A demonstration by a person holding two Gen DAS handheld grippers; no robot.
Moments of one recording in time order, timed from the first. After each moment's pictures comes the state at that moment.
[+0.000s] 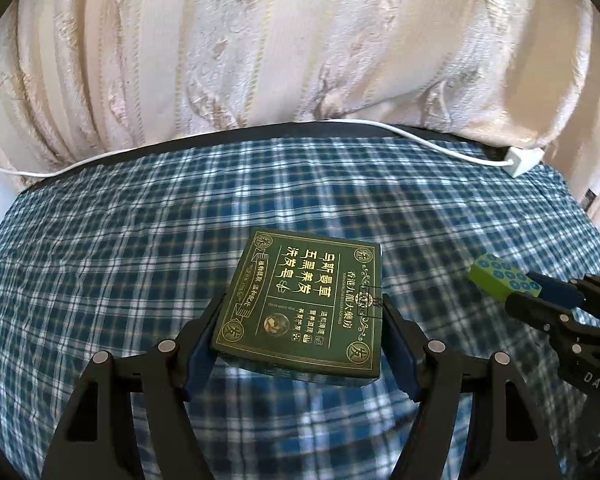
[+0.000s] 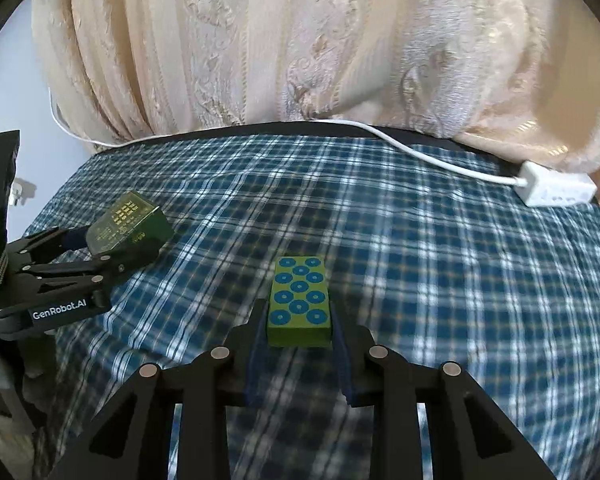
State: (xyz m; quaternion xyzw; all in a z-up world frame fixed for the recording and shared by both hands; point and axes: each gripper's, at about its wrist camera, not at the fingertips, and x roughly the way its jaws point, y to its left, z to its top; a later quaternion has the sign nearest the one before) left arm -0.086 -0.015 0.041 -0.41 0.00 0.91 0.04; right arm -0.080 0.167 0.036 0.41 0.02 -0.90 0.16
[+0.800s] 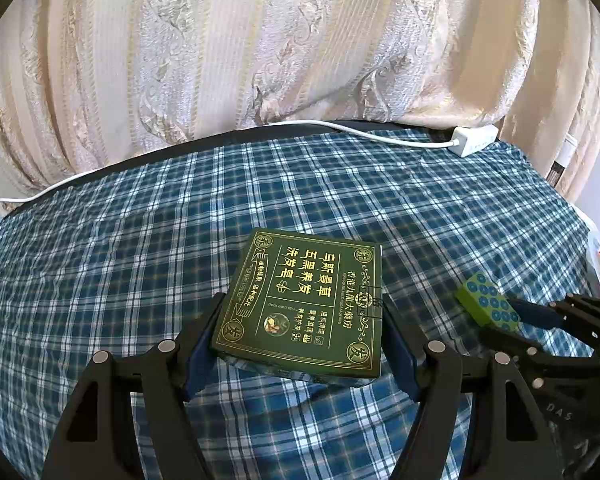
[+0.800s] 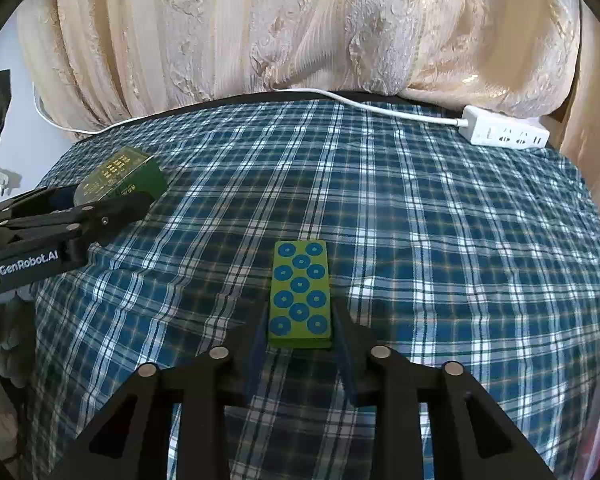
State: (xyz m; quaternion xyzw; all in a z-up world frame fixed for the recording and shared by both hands) left arm -0.061 0.030 0.050 -0.40 0.02 0.91 0.09; right arm -0.038 0.197 0.018 0.44 0.01 -0.89 0.11
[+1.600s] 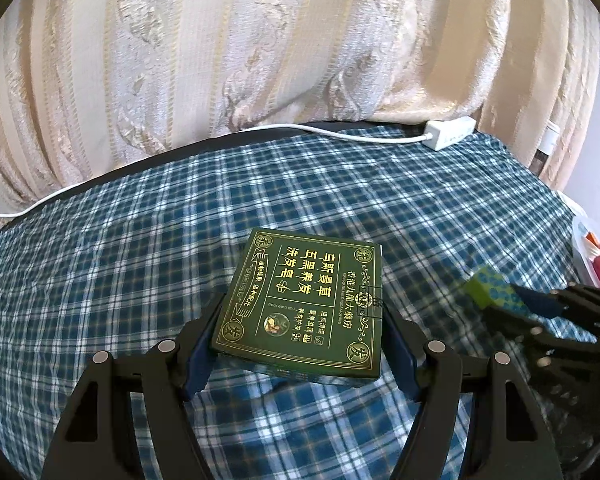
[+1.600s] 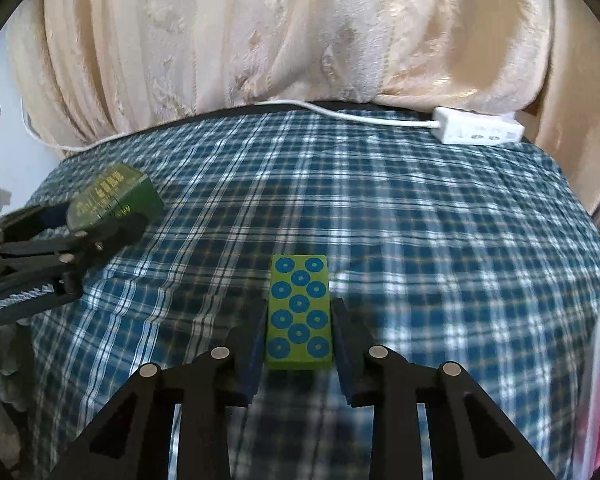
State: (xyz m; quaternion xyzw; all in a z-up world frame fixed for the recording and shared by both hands) left arm -0.047 0.054 0.053 -0.39 0.04 0.91 0.12; right arm -0.015 0.219 0.032 0.42 -0.01 -0.91 0.07
